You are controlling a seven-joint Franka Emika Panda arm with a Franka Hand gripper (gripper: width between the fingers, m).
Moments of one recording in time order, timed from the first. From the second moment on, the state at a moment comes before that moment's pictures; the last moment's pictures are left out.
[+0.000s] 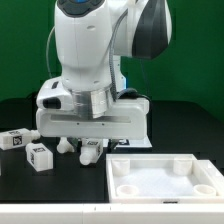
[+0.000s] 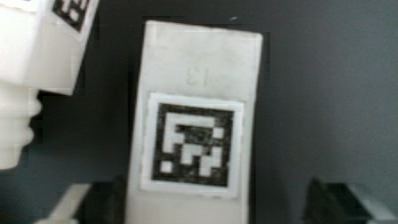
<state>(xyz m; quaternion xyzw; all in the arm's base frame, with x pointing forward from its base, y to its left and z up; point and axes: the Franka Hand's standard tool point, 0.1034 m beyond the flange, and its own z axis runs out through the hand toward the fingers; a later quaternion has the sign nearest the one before) 0.446 -0.043 0.013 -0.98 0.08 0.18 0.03</state>
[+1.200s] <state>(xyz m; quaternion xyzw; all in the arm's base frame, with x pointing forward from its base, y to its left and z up) 0.436 0.001 0.031 -0.88 0.44 0.19 -0.04</state>
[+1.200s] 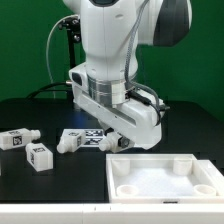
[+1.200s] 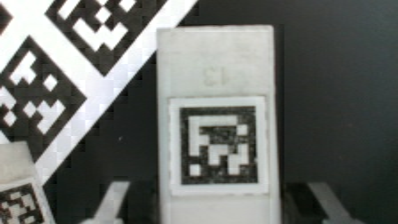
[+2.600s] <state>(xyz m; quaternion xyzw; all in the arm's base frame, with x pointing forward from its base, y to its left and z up) 0.389 0.082 0.033 -0.51 0.82 0.17 -0.17</state>
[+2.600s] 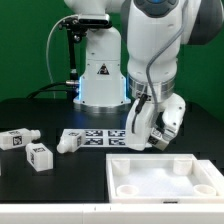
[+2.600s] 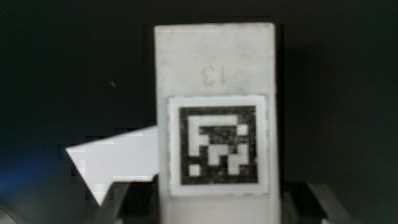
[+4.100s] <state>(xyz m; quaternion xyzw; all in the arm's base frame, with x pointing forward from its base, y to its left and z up) 0.403 0.115 0.078 -0.73 0.64 0.23 -0.13</state>
